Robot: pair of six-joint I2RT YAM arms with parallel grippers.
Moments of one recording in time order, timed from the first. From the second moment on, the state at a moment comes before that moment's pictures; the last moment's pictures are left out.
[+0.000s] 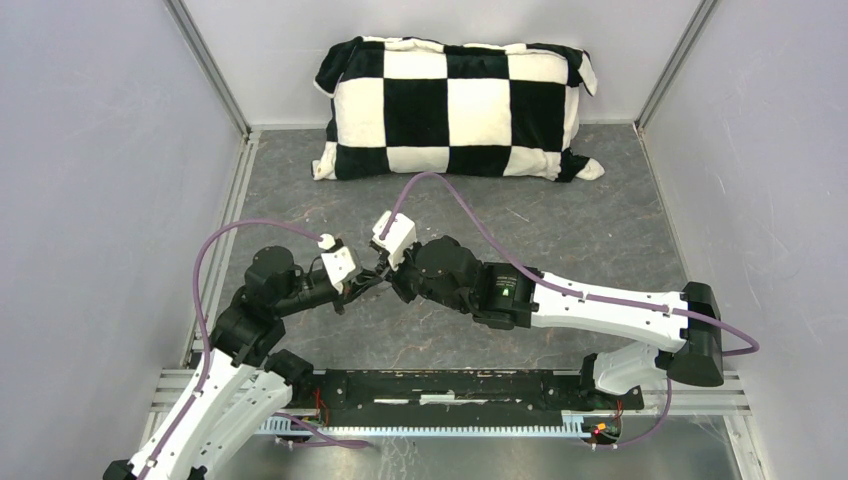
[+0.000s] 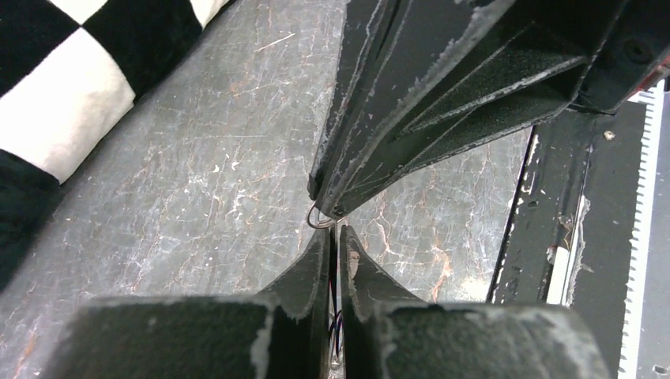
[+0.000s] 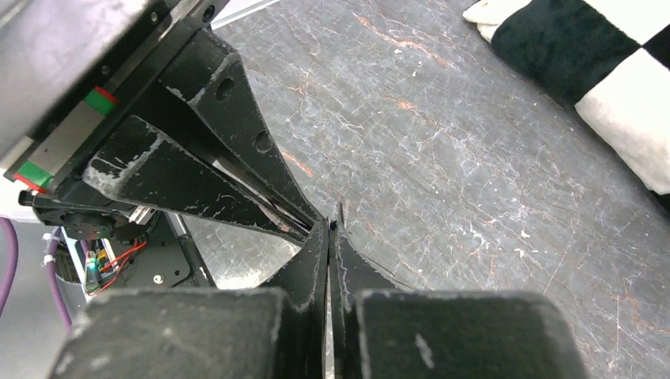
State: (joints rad) left arm -0.48 0.53 0.66 -0.43 0.61 0.28; right arm 1.30 1.41 1.26 -0.17 0.30 0.07
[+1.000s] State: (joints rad) left arm -0.48 0.45 0.65 -0.52 0.65 0.66; right arm 1.23 1.41 1.23 -0.19 0.09 0.13
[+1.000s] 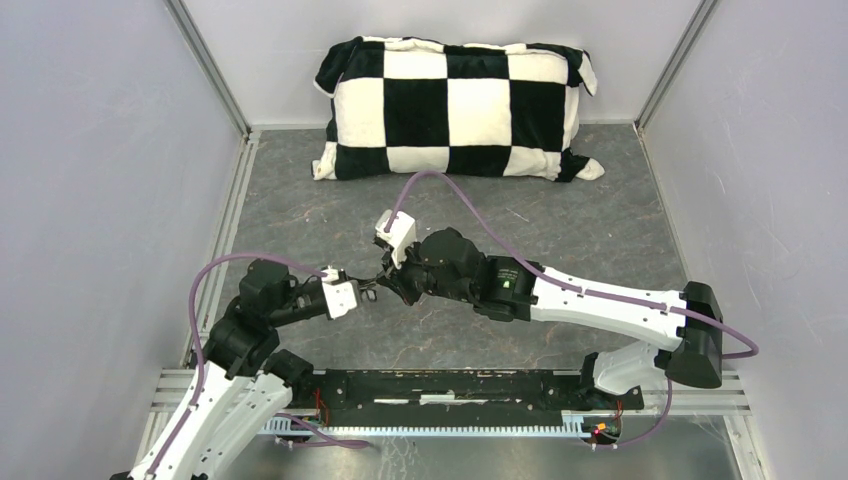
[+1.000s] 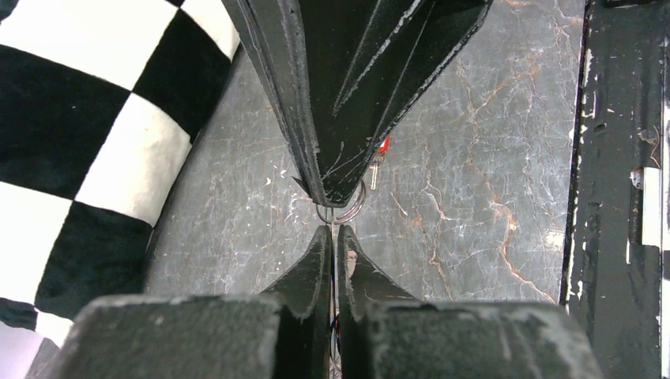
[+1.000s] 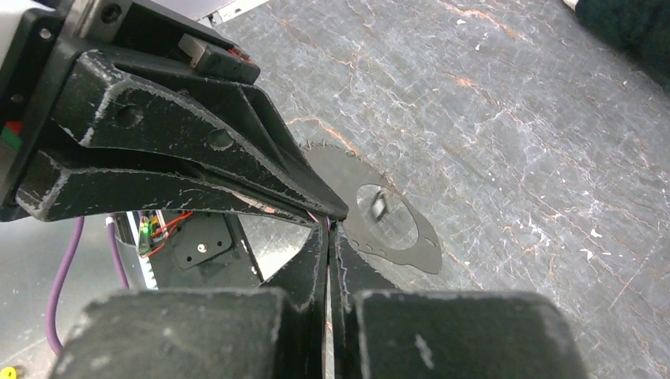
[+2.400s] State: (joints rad) left arm -0.48 0.44 0.64 -0.52 0.69 0.71; right arm 1.23 1.29 0.95 0.17 0.17 0.26
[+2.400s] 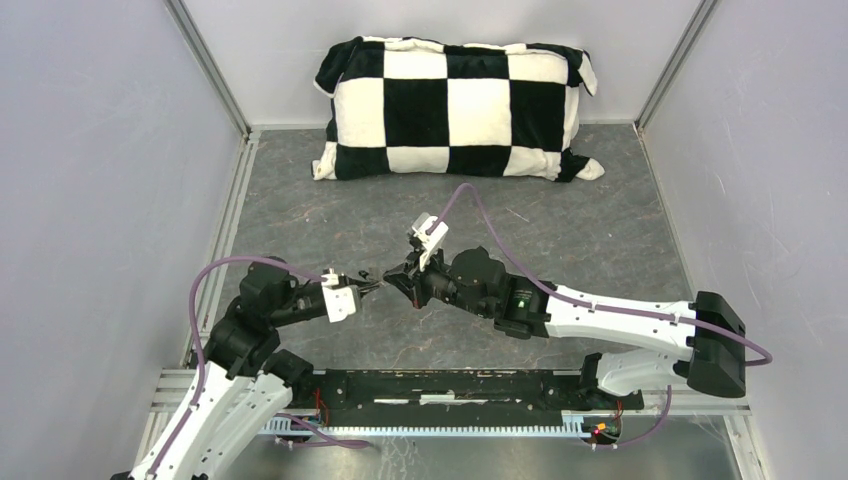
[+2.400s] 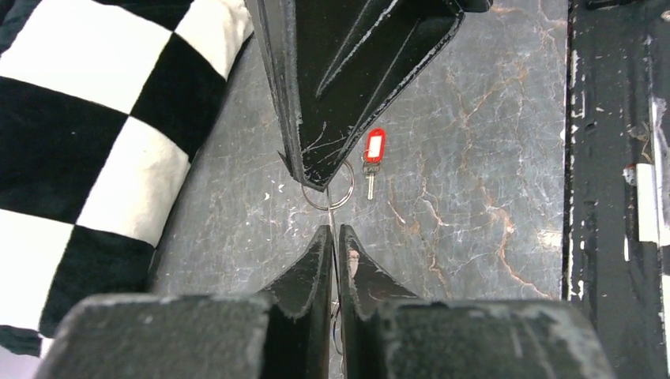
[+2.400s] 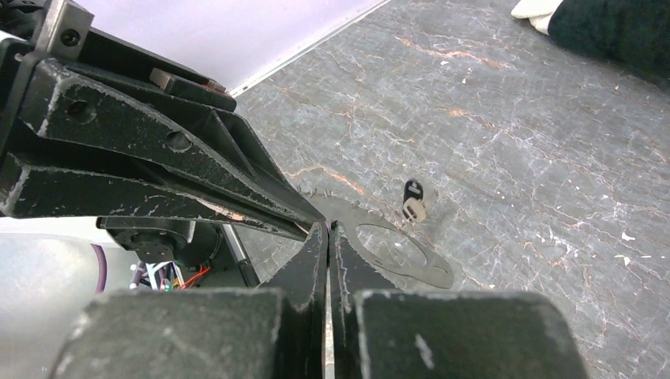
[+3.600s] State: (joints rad) left arm -0.48 0.59 0.84 -0.62 1.00 0.46; right arm 1.21 1.07 0.82 0.30 -0.32 -0.20
